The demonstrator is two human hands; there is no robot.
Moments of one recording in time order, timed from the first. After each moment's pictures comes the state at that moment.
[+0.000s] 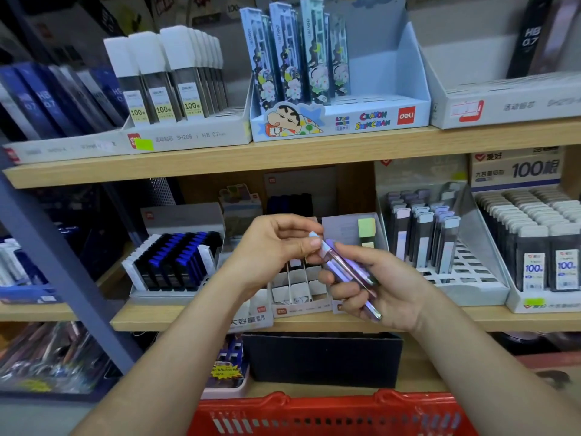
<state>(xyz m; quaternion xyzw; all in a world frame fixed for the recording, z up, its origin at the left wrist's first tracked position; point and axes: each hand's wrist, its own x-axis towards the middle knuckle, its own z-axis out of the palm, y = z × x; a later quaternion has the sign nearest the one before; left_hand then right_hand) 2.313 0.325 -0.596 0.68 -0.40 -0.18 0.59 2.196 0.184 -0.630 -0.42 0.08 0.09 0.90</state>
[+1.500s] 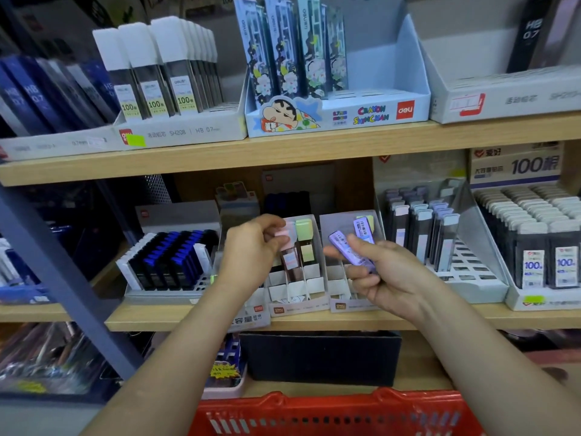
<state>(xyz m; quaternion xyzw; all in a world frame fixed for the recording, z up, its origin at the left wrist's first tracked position) 2.352 0.320 -0.632 0.84 -0.35 0.14 0.40 2.206 0.170 -0.636 -0.44 0.18 -0.10 0.87</state>
